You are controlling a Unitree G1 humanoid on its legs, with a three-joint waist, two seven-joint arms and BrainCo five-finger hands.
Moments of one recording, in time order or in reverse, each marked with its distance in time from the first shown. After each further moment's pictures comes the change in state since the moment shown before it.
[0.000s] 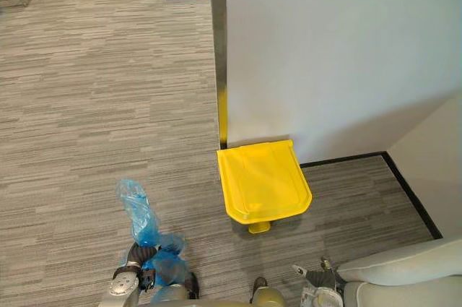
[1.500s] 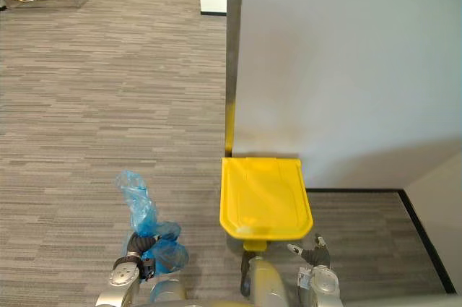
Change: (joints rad) left arm -0.025 -0.002 0.031 -0.025 0.001 0.000 0.016; right arm -0.024 -0.001 0.069 -0.098 -0.002 0.022 0.024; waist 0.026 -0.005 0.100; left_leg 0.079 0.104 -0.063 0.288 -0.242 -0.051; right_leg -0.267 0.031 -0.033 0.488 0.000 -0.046
